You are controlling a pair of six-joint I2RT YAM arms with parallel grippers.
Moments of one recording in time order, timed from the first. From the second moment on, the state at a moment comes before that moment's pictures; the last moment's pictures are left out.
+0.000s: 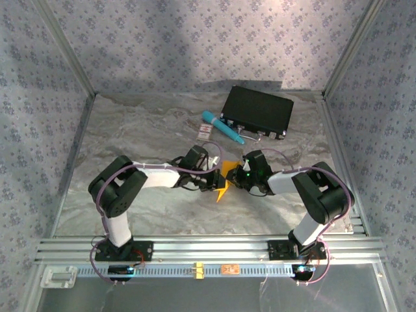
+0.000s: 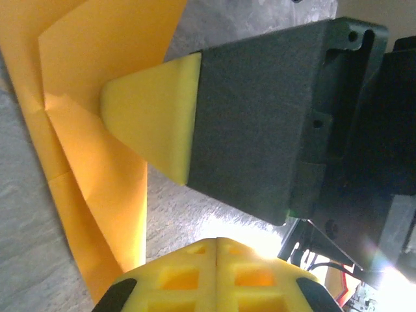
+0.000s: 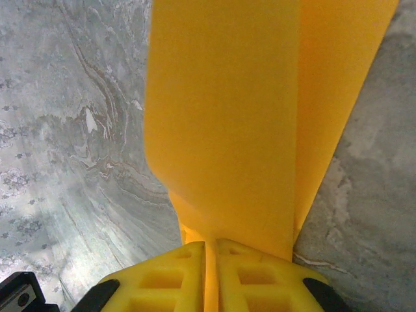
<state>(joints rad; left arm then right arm) -0.80 1.81 0.89 0.13 0.67 -0.87 0.50 1.65 0.54 0.32 -0.44 1.01</state>
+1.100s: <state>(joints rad) -0.83 1.87 0.86 0.10 0.66 -0.83 0.50 1.65 0.54 0.31 -0.43 1.01</state>
